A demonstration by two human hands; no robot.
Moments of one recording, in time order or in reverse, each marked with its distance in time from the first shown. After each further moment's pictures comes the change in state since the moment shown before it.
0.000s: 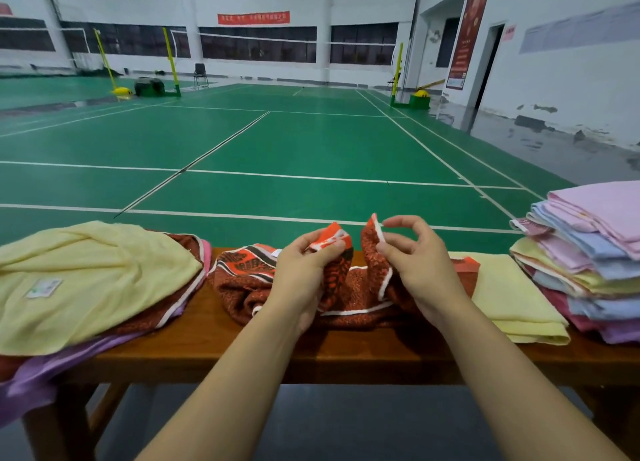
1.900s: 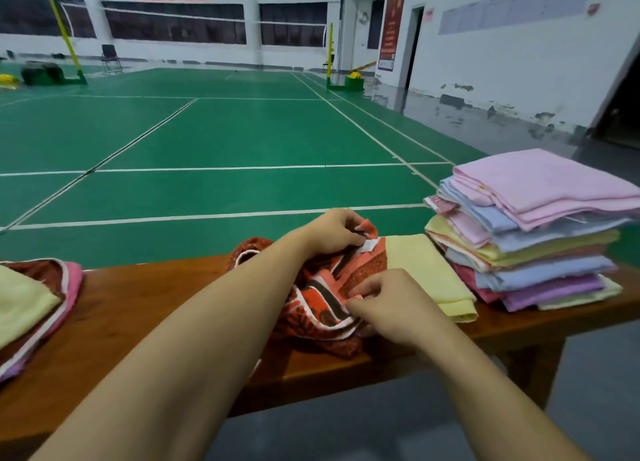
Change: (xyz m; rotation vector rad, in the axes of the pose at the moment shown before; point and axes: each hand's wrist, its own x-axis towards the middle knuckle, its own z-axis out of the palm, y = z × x) left_hand 0.147 -0.086 0.139 1.176 -0.700 0.187; right_hand -0.023 0.019 -0.089 -0.574 -0.079 0.332
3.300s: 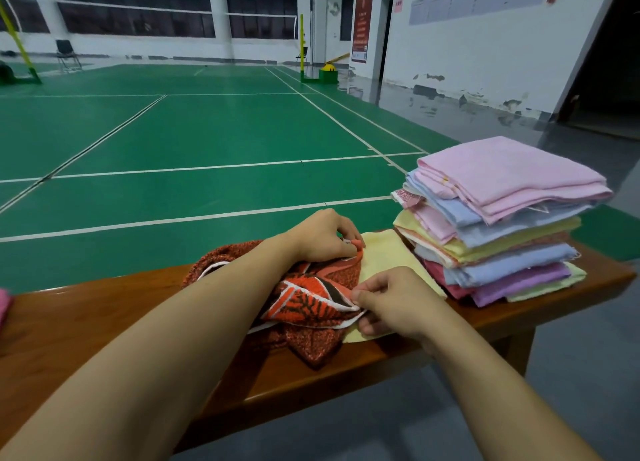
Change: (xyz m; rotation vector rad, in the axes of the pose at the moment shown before) left_hand 0.036 0.004 0.026 0.212 -0.119 0.231; right_hand 0.025 0.047 -0.037 0.262 0.033 0.199
